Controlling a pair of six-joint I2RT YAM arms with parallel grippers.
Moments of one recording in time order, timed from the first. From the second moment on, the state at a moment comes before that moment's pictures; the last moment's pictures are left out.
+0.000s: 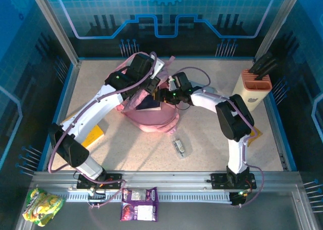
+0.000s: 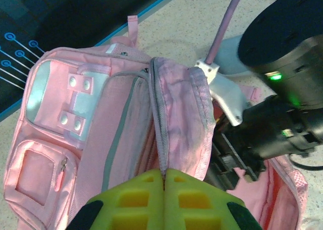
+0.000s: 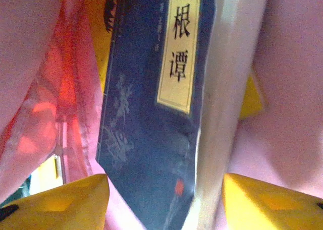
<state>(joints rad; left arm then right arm) -0.58 1.59 1.66 -0.81 -0.18 0.10 0.52 1.97 1.34 -0.17 -0.46 0.61</state>
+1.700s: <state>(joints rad) -0.55 1.44 1.23 -0.63 -0.05 -0.16 0.59 1.31 0.85 -0.15 -0.25 0.40</state>
